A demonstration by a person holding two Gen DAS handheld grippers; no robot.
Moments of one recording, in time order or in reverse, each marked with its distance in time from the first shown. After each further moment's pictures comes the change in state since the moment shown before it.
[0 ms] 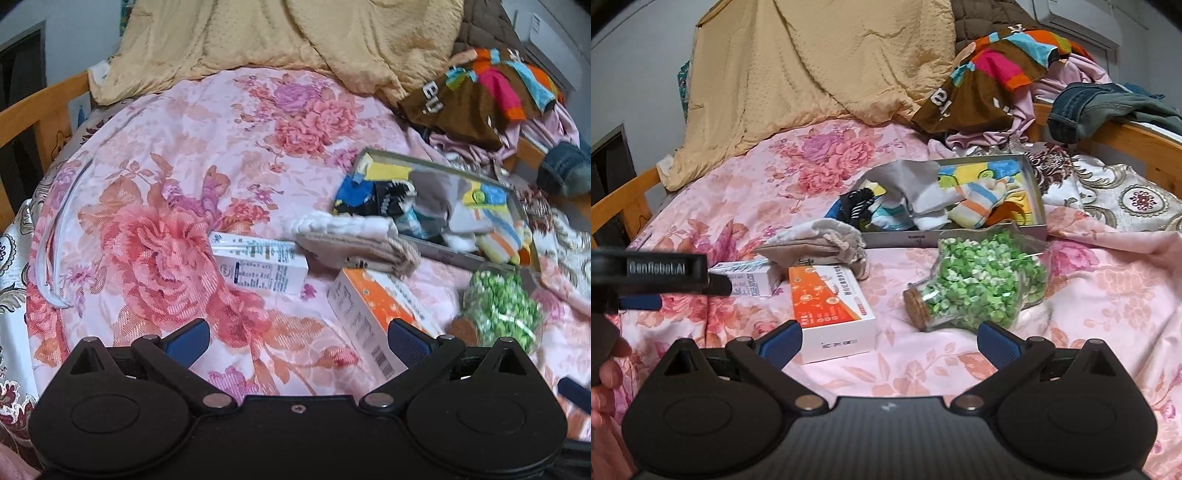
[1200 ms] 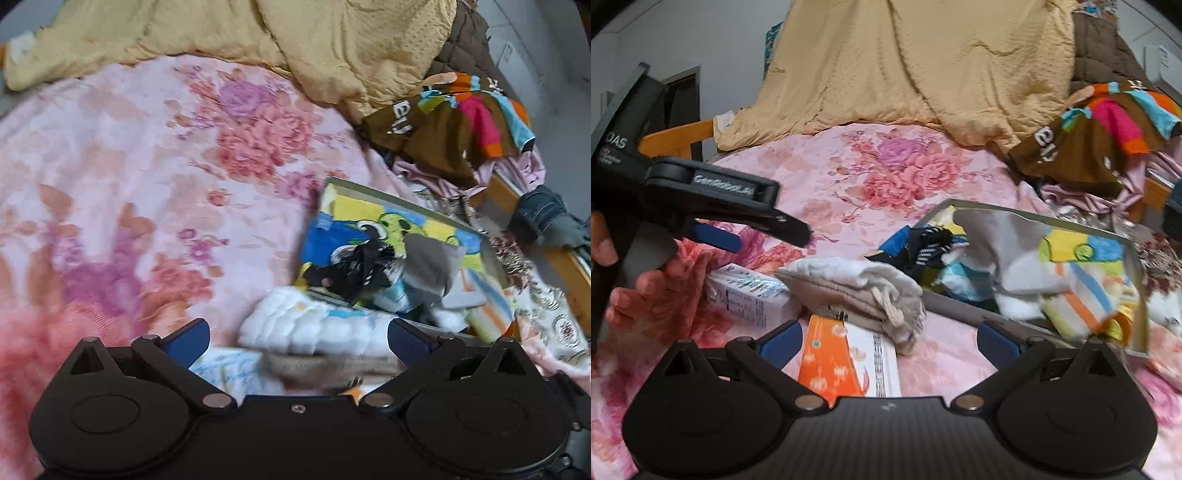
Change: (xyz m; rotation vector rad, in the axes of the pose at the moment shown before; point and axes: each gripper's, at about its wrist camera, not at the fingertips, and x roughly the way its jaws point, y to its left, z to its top) left arm 0.133 0.035 0.089 -0.033 0.002 -0.311; right arm 0.113 0.041 0.057 -0.321 -0.041 0.146
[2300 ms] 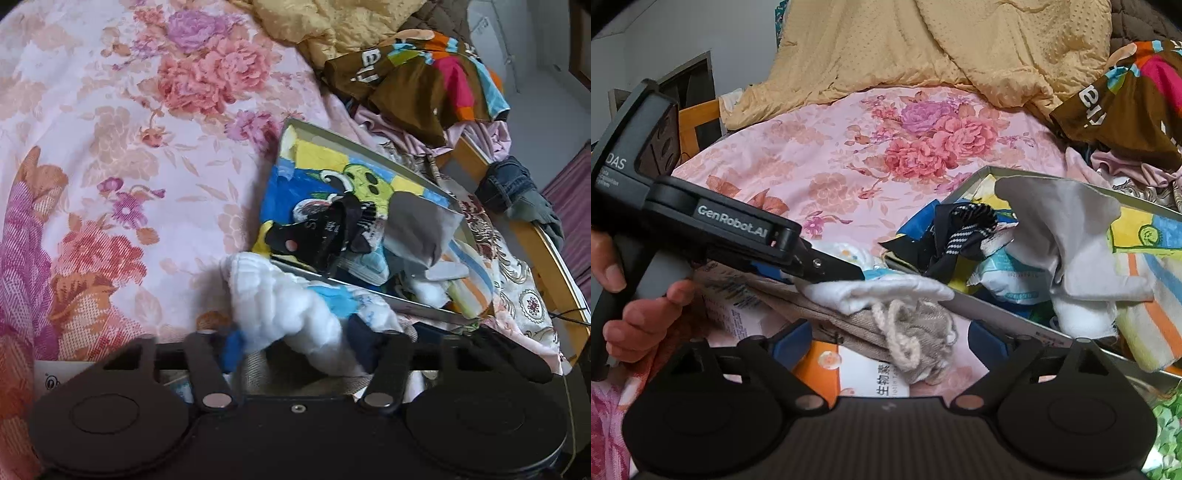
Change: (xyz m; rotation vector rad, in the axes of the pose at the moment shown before) left arm 0.068 0.020 0.001 -0.007 0.173 -0.225; right arm 0.079 -0.017 0.010 0.024 0.101 0.135
